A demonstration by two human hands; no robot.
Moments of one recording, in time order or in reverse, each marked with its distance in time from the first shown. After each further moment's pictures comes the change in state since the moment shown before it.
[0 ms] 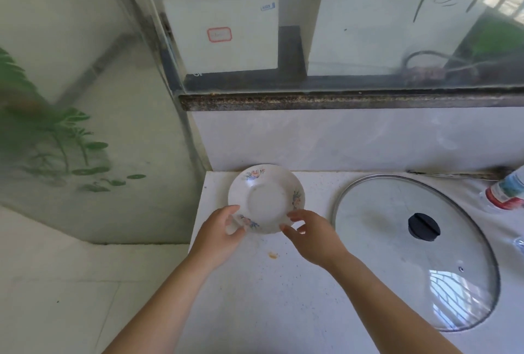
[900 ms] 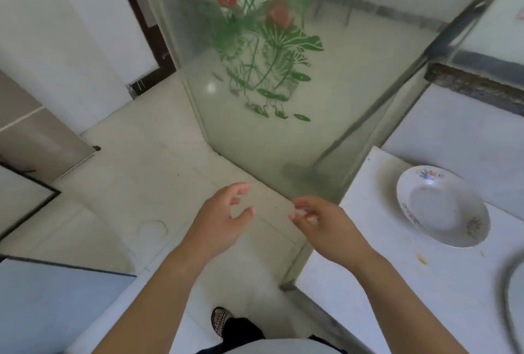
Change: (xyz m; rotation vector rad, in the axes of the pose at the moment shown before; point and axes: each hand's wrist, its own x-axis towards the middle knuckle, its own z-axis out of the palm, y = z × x) left_hand -0.204 -0.170 -0.180 -0.196 0.417 -0.270; right_hand -0.093 -0.174 0.212 -0.228 -0.423 -0.478
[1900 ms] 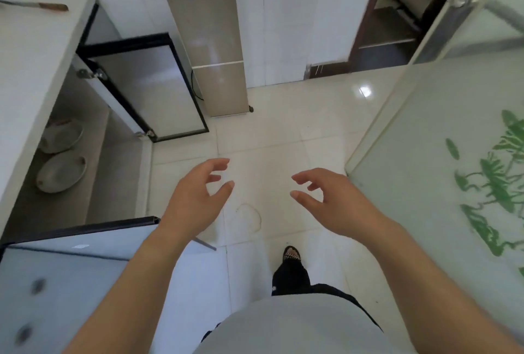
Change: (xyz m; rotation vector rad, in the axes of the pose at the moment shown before) left_hand 0.077 -0.236 -0.331 -0.047 0.698 -0.450; right_hand 0.307 -0.324 0.250 -0.325 -0.602 -0.621
